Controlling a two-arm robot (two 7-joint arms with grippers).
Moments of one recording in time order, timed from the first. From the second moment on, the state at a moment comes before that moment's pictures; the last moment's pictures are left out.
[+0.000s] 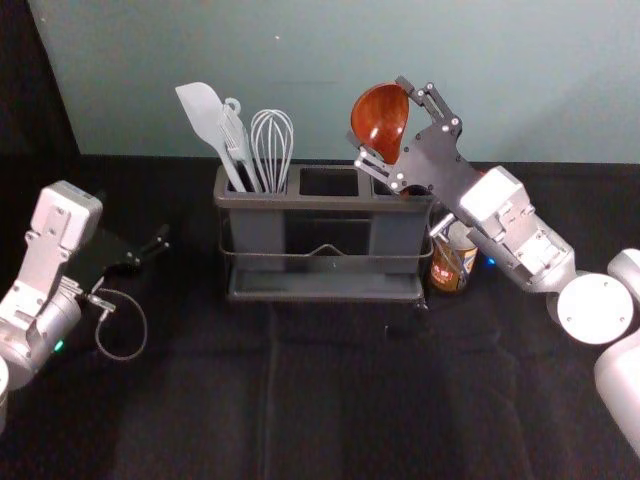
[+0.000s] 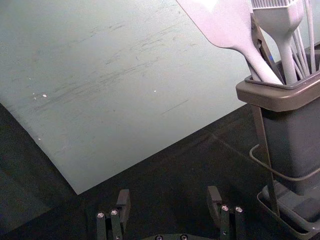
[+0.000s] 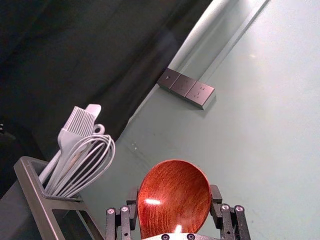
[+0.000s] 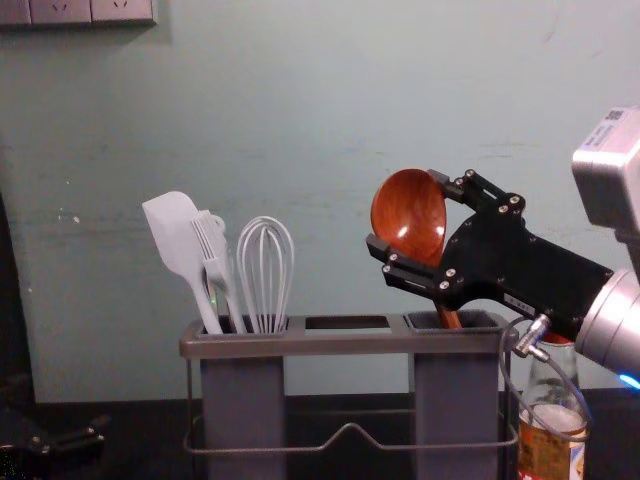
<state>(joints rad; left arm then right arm) -0.20 0.60 0.45 -1.41 -0.25 -0.12 0.03 0.48 0.22 -0.35 -1.09 -0.25 -0.74 0.24</state>
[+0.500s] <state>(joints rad) -0.20 0.60 0.45 -1.41 -0.25 -0.12 0.03 0.48 0.22 -0.34 -1.11 -0.23 -0.74 0.25</state>
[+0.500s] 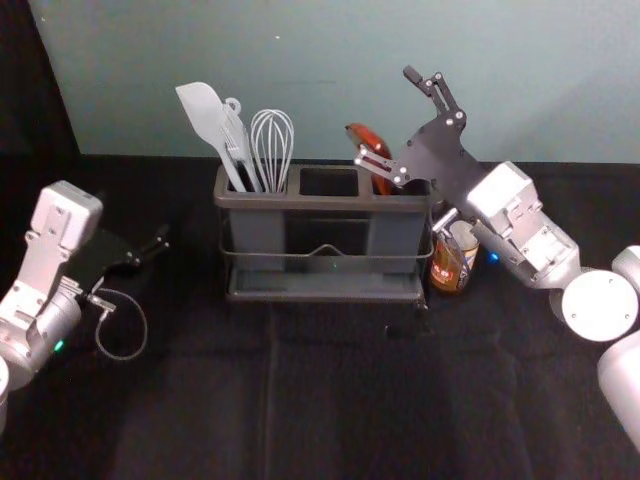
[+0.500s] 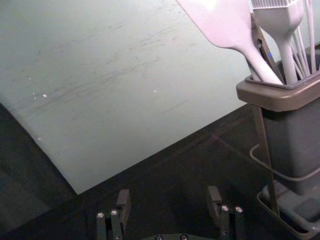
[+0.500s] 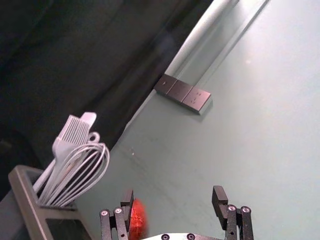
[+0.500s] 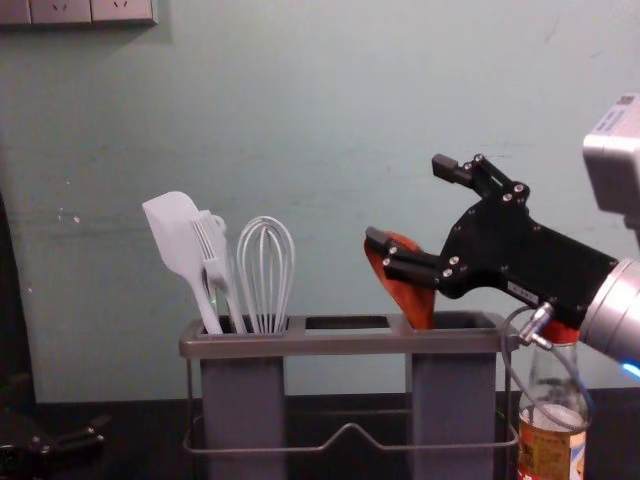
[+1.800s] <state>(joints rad) -0.20 0.60 0.45 -1.41 -0.25 -0.12 0.03 0.30 0.25 -0.04 -1.35 -0.13 -0.48 0.14</state>
